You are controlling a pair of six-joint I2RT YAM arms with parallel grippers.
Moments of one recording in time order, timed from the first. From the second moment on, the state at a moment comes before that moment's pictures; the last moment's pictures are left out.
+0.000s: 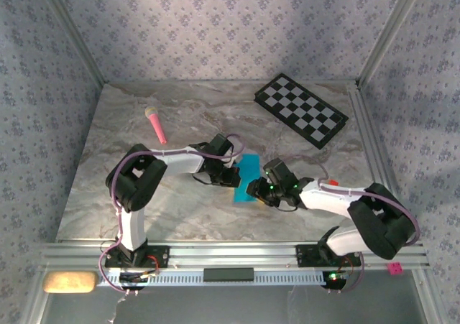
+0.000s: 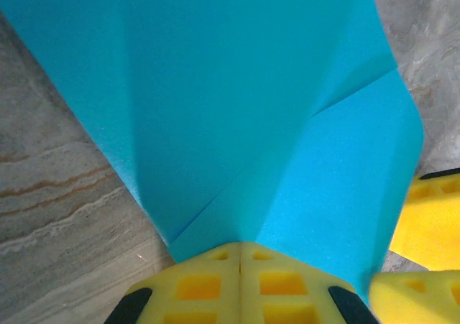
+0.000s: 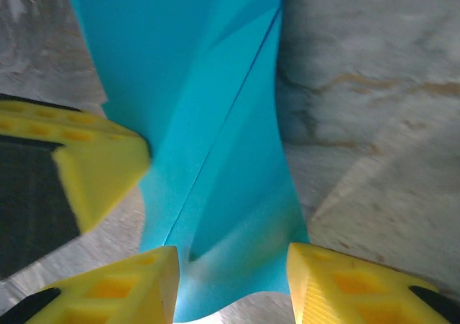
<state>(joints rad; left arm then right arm) -0.75 1.90 1.09 -0.37 0.50 -0.48 0.70 1.37 0.49 -0.03 -0.25 1.09</state>
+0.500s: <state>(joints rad) -0.75 1.90 1.09 -0.36 0.50 -0.48 0.58 1.43 0.52 0.09 -0.37 0.98</state>
